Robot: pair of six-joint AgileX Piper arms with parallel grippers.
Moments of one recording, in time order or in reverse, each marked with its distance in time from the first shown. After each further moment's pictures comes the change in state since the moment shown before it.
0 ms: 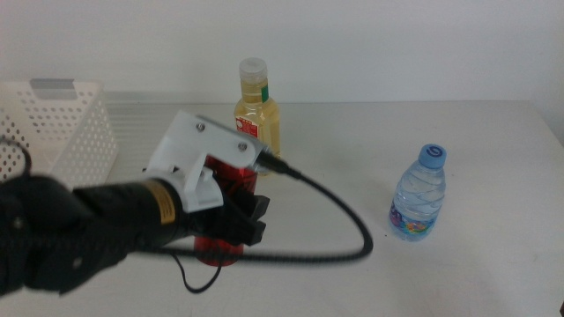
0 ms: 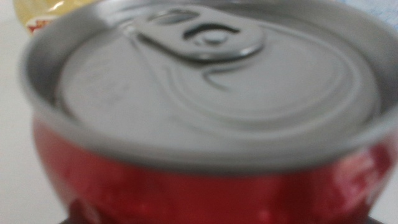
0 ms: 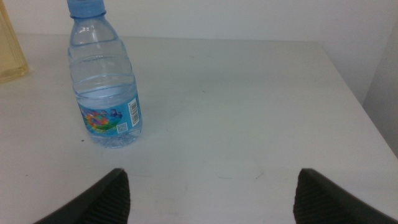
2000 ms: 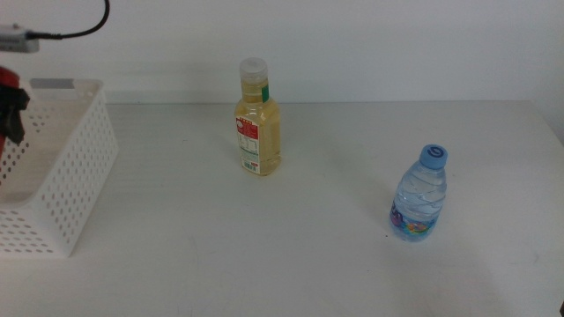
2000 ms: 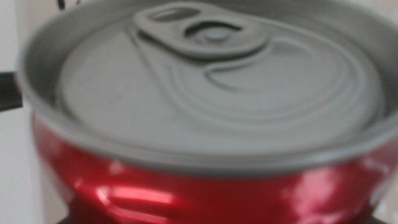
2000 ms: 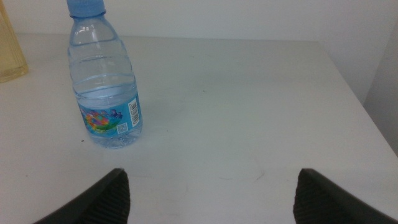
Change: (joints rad) left arm 0.929 0.641 -1.092 -0.116 1.146 0.468; right arm 0.000 0.000 0.000 0.000 0.000 0.000
